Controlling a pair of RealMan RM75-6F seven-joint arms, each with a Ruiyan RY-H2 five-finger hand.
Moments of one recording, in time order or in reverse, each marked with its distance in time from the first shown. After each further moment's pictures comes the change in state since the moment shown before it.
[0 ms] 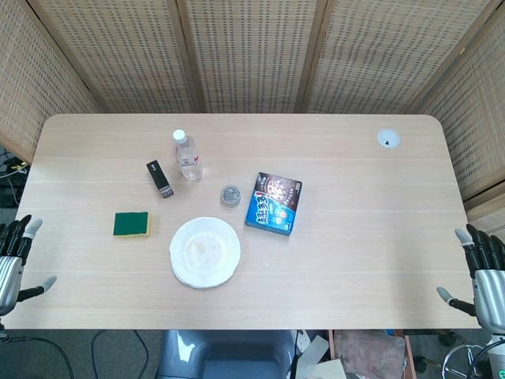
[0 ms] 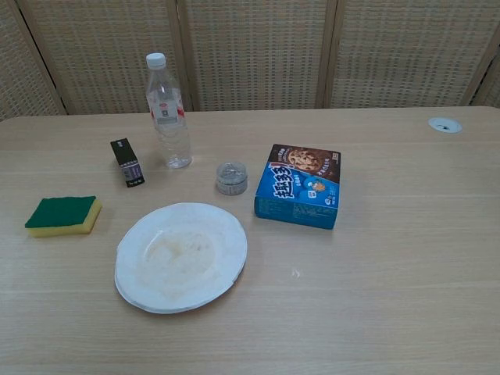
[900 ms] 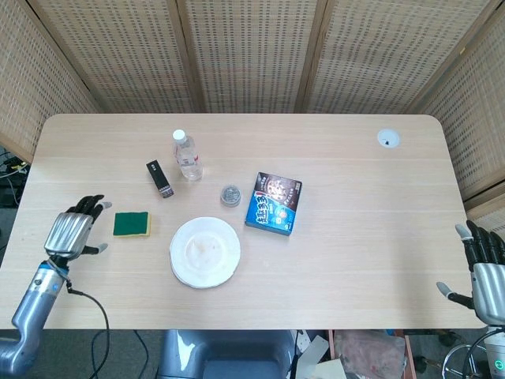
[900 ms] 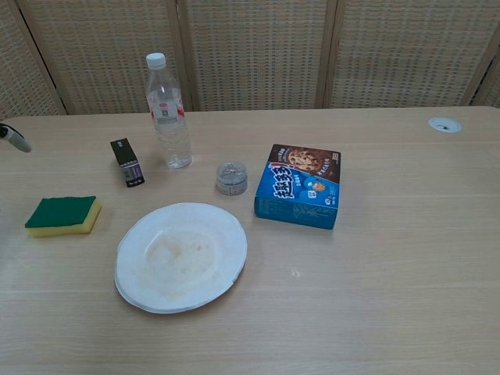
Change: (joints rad) left arm -0.336 -0.281 -0.120 0.361 -0.135 -0.443 0.004; right arm 0.026 -0.027 0.026 0.027 0.070 -0.050 -0.010
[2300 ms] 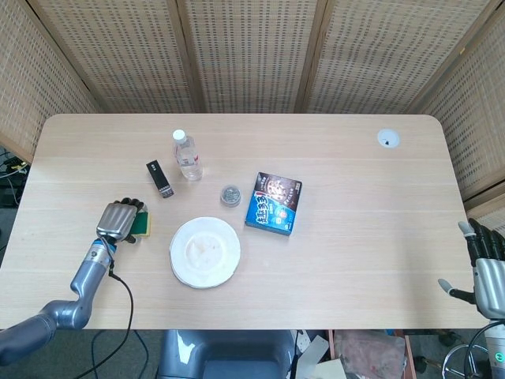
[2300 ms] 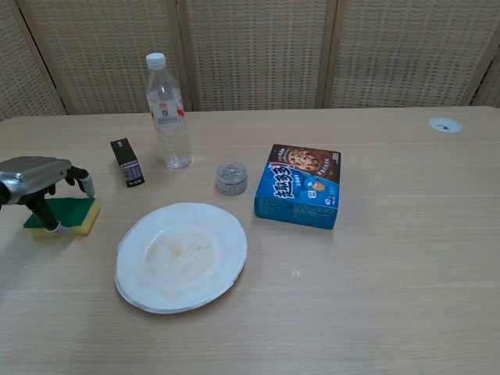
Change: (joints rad) left arm -0.206 -0.278 -0.017 0.318 -0.200 -0.259 0.104; right arm 0.019 -0.001 0.014 0.015 0.056 -0.047 0.028
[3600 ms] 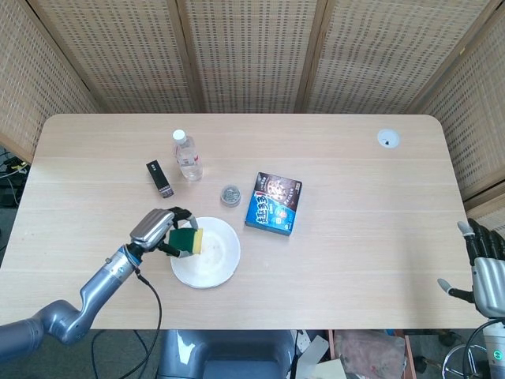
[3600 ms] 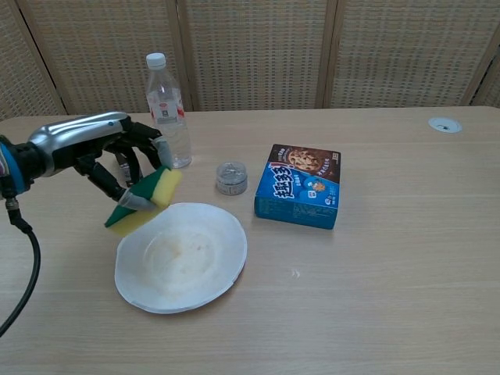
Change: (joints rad) left arm -0.061 0.180 0.031 -0.430 0.344 0.098 -0.644; right arm 0.008 -0.006 0.002 -0.002 0.025 -0.016 -0.020
